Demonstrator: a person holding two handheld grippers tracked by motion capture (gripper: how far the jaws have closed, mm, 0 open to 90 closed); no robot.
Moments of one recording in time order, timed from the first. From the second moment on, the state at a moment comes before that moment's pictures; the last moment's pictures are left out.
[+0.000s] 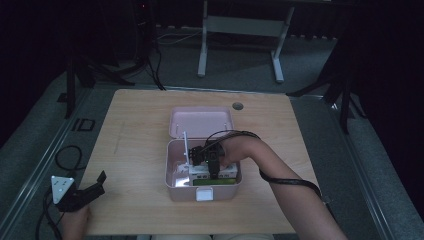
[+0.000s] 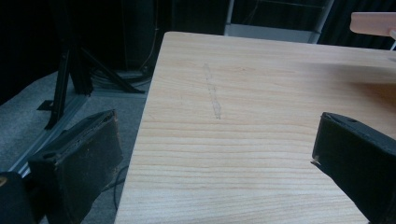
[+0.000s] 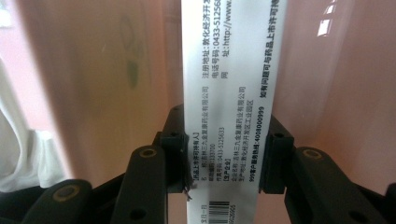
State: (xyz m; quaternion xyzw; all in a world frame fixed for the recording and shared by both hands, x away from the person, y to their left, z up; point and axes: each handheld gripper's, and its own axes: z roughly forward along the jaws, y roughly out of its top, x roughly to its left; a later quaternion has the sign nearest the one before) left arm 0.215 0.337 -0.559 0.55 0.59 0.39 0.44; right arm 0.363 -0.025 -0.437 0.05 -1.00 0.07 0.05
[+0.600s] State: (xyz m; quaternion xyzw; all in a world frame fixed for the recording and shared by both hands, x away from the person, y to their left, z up) left arm 0.215 0.337 -0.559 0.55 0.59 0.39 0.44; right arm 0.360 -0.030 -0.458 0.05 -1.00 0.06 0.06
